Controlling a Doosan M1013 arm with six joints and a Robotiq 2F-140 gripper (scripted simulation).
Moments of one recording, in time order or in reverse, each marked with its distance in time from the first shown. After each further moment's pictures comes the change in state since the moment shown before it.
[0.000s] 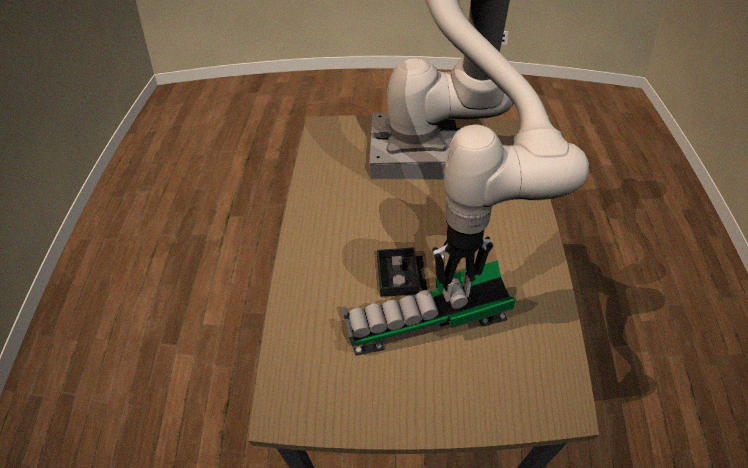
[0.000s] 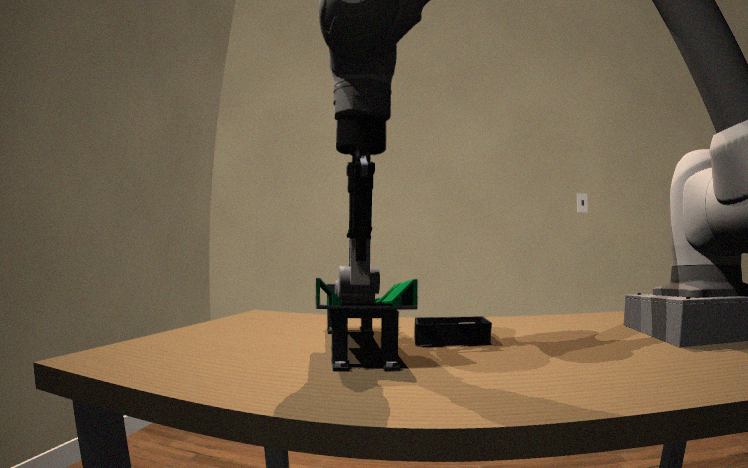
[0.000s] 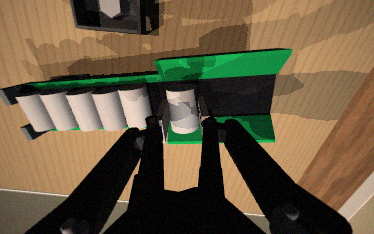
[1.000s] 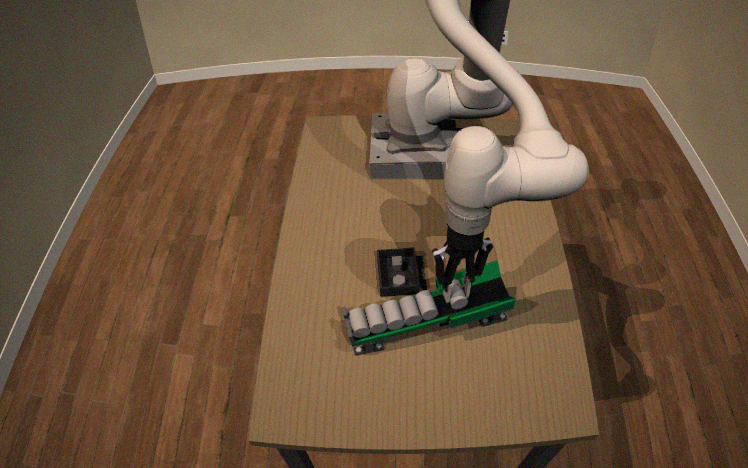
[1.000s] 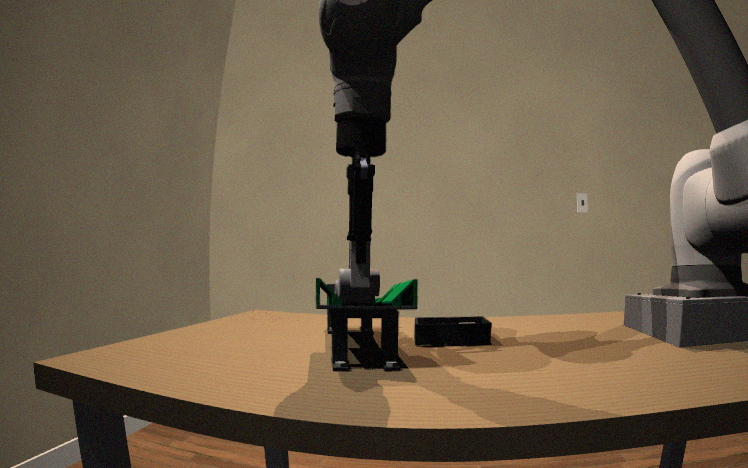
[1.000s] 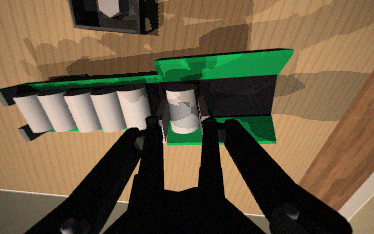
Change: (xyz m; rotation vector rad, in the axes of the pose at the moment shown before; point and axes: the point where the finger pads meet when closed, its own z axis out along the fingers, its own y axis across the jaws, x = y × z) arm 0.000 0.000 0.003 0.000 0.000 0.000
